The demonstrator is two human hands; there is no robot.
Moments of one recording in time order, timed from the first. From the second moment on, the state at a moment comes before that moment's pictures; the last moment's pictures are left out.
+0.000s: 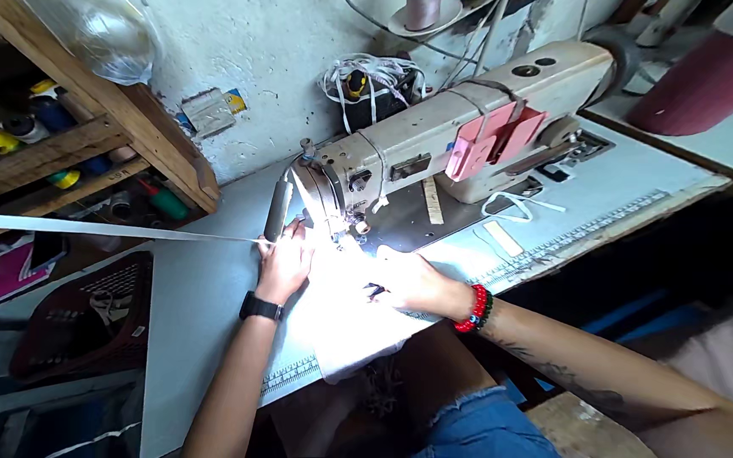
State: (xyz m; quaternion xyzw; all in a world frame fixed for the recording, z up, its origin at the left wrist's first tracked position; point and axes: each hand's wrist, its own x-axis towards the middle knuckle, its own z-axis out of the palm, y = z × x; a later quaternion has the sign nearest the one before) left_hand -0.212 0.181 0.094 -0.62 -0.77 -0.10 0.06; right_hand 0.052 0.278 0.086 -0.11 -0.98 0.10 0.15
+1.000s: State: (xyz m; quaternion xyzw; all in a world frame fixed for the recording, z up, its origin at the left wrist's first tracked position) left_hand -0.084 0.081 0.079 -0.72 -0.67 -0.17 -0.01; right_hand 0.066 0.269 0.073 -0.05 -0.97 0.06 0.24
